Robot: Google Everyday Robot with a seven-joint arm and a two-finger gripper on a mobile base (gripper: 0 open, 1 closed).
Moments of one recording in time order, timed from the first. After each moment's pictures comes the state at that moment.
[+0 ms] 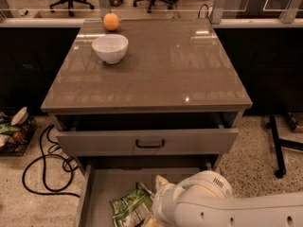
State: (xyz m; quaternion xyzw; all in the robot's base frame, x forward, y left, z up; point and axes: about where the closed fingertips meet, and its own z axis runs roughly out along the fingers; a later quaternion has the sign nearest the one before) arm 0.360 -0.002 0.570 -0.57 0.78 0.08 0.24
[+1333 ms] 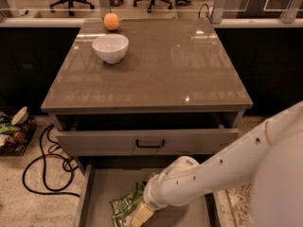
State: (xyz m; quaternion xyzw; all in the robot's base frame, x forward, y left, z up) arm 0.408 0.024 0.475 -0.53 0.81 0.14 0.18
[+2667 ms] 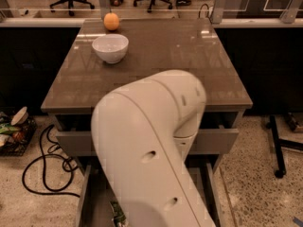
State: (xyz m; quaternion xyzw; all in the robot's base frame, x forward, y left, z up) arm 0.378 0.058 0.364 -0.53 0.82 0.15 0.15
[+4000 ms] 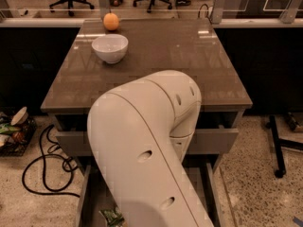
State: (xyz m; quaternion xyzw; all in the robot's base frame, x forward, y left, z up) arm 0.392 0.066 0.366 -0.51 0.83 0.14 0.18
